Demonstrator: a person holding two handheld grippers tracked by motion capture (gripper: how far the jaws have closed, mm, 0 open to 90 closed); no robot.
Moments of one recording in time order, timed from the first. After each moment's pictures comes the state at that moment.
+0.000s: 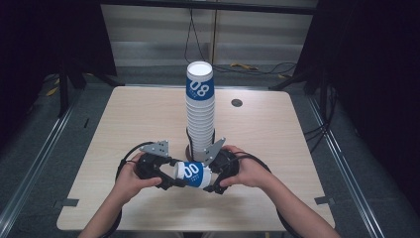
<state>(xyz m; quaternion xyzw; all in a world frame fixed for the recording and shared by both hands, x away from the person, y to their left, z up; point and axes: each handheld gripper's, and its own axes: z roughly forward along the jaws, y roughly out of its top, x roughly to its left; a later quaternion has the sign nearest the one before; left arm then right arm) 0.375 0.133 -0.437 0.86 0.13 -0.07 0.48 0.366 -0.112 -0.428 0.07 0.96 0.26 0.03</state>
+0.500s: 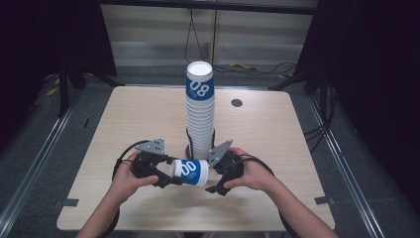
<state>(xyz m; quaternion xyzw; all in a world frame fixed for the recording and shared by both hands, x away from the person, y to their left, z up) 0.376 0.141 -0.434 0.86 0.13 -0.07 0.49 0.361 -0.125 -0.432 0.09 0.95 0.29 0.03</state>
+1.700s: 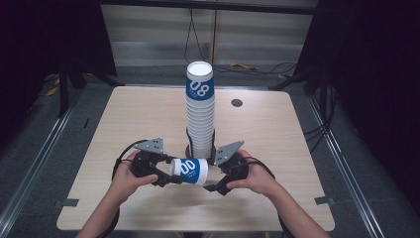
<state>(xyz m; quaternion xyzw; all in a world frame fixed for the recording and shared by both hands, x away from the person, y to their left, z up) 0.378 0.143 -0.437 0.86 0.14 -0.07 0.49 0.358 -0.137 -0.438 0.12 0.92 0.37 0.04</state>
